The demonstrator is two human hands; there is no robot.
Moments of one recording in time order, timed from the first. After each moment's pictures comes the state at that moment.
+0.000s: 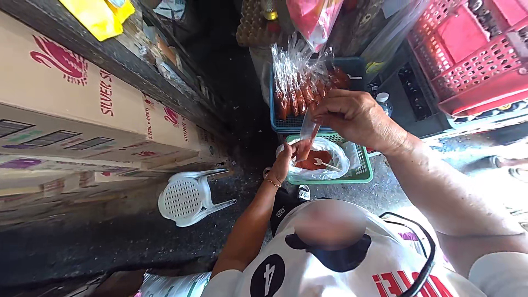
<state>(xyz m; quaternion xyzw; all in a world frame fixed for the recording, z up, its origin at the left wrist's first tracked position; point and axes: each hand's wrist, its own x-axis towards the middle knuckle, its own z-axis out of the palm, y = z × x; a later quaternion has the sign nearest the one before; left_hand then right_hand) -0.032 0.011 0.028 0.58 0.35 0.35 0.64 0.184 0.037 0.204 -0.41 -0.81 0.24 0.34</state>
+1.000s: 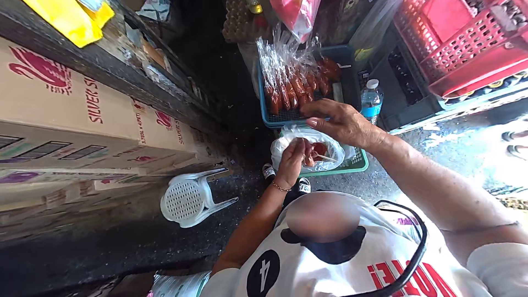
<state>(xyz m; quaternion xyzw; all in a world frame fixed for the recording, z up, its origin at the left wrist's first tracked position) 0.009 -0.023 0.067 0.50 0.33 0.44 0.67 0.198 0.018 0.157 -0.45 -0.76 0.35 0.31</state>
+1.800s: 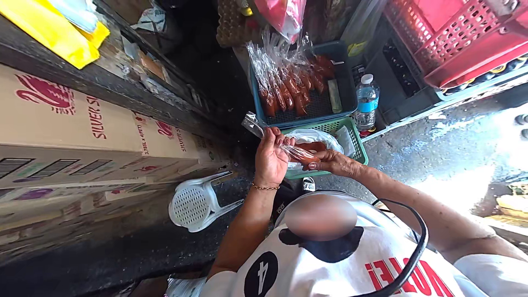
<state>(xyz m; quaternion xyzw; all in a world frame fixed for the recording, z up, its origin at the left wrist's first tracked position) -0.005 -0.005 0.124 0.27 0.30 0.53 0.74 0.202 -0.045 0.038 -0.39 -0.57 0.65 0.32</state>
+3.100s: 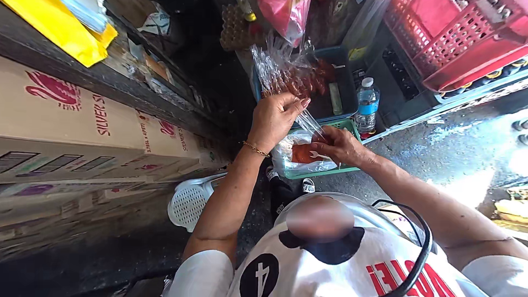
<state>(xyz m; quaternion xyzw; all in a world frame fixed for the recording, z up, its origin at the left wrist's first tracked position) 0.002 0.068 0.196 0.79 0.46 0.25 0.32 0.203 -0.025 0.103 -0.50 -0.64 0.46 0.36</state>
